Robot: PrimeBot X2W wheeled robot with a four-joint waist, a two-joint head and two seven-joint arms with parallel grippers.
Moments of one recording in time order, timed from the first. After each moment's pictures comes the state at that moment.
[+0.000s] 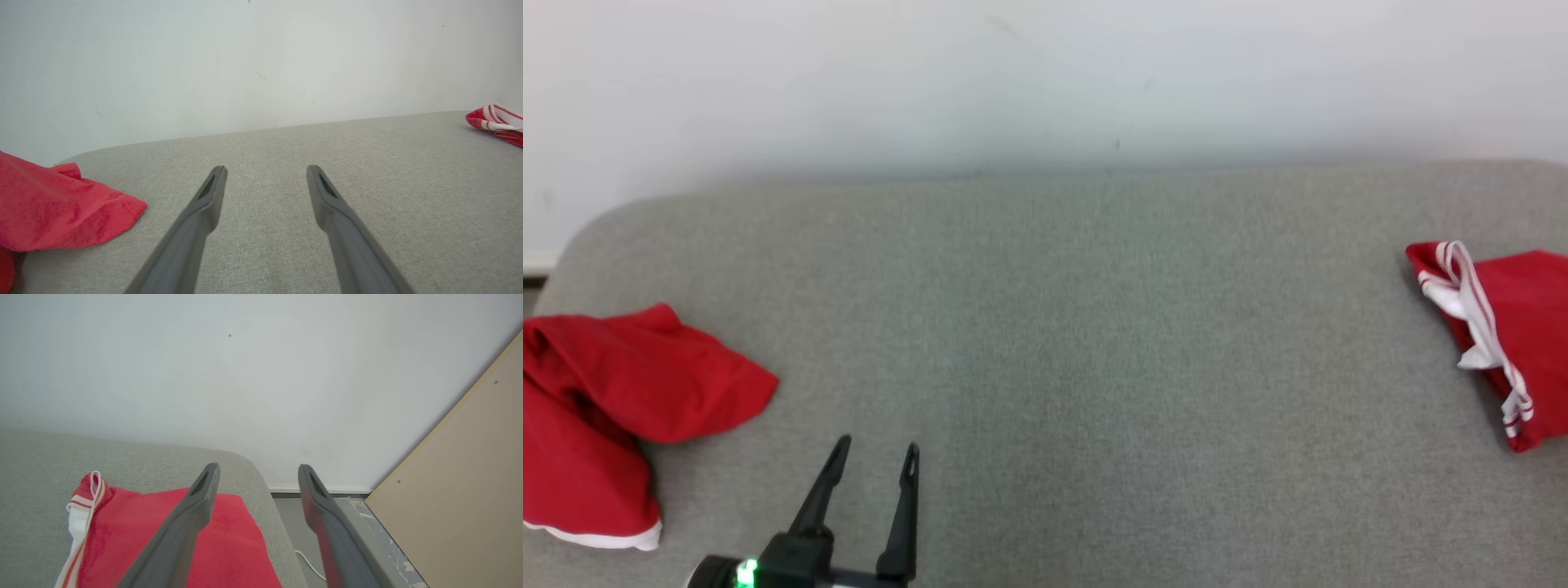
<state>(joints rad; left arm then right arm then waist) -0.02 0.10 -0.18 0.07 -0.03 0.07 -0.26 -0.76 -0.62 0.16 1.03 0.35 0.13 -0.25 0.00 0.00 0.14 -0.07</state>
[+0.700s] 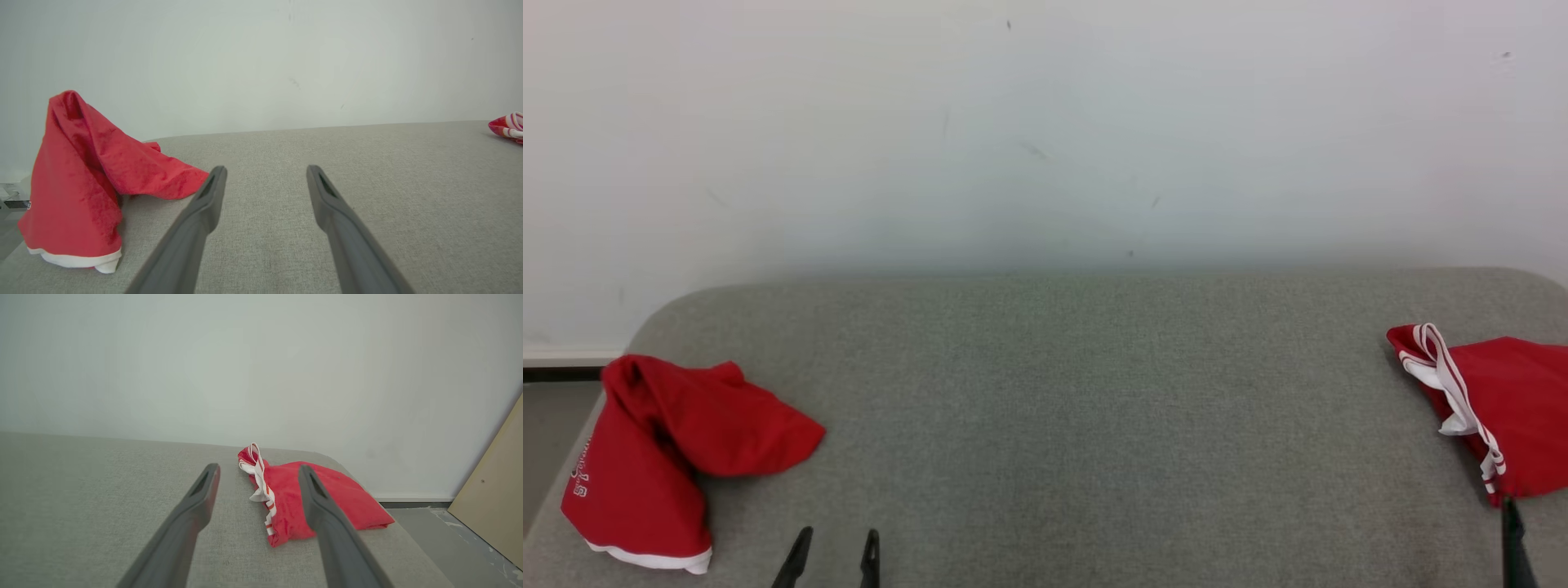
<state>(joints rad) 0.14 0.09 -0.10 0.10 -0.03 0.07 -0.26 0.02 -0.19 -0.20 0.29 0.14 0.13 -0.26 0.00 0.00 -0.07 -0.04</state>
